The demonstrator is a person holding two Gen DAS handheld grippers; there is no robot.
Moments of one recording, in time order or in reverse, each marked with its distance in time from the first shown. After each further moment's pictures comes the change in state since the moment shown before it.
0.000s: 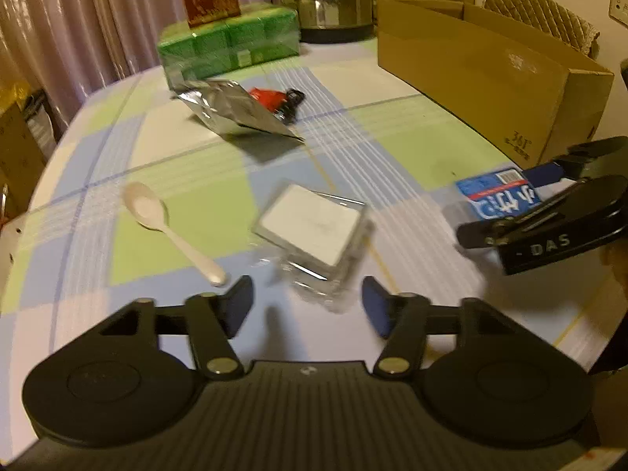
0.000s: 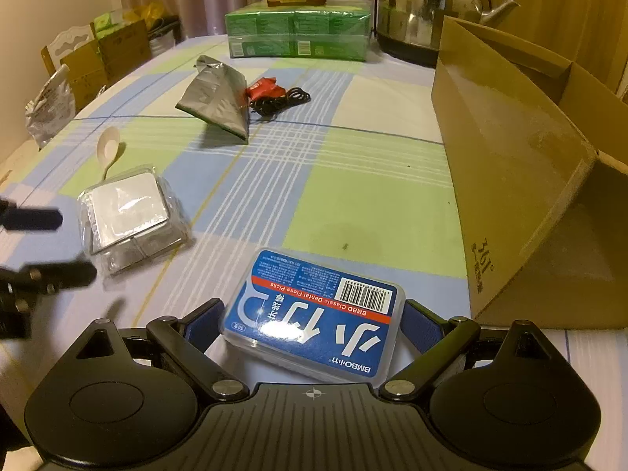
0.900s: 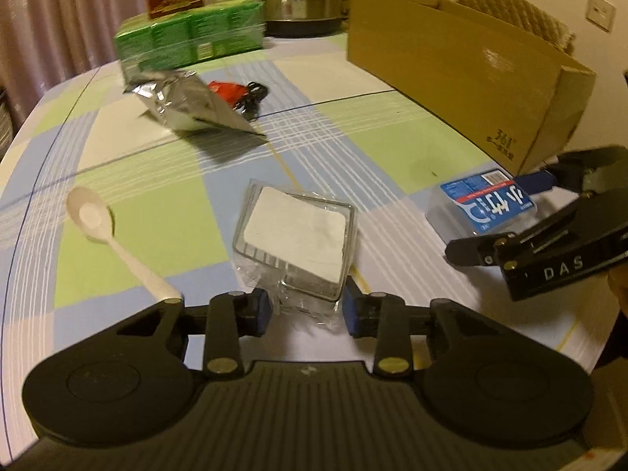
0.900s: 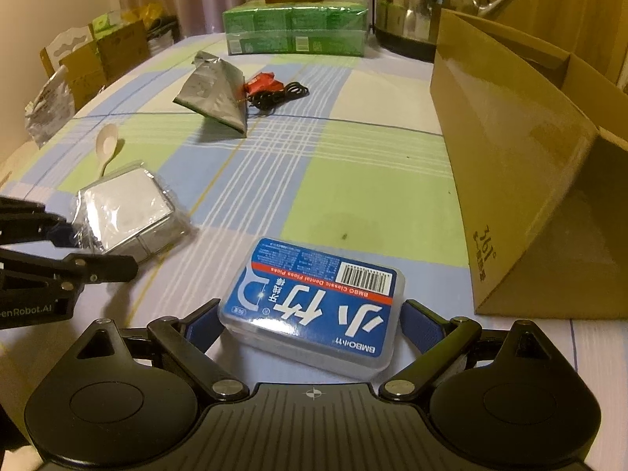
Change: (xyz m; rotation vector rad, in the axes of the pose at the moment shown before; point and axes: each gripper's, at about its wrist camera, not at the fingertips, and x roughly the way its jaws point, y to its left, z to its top) left arm 0.034 0.003 0.005 -0.012 0.016 -0.132; right arm -0.001 -0.005 -0.007 0.023 0.001 0.009
